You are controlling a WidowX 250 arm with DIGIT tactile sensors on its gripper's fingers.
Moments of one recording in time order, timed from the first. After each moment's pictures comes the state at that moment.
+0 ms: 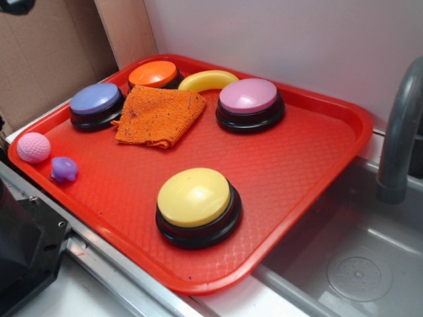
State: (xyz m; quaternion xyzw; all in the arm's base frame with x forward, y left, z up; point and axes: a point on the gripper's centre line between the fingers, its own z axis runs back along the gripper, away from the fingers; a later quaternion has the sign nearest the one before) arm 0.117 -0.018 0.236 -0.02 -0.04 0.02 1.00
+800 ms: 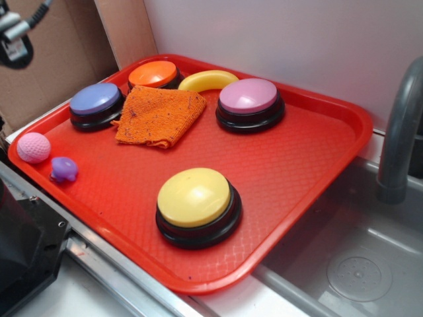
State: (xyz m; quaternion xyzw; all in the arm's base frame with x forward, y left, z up) arm 0.102 0.022 0.180 0.00 -0.02 0.09 1.00
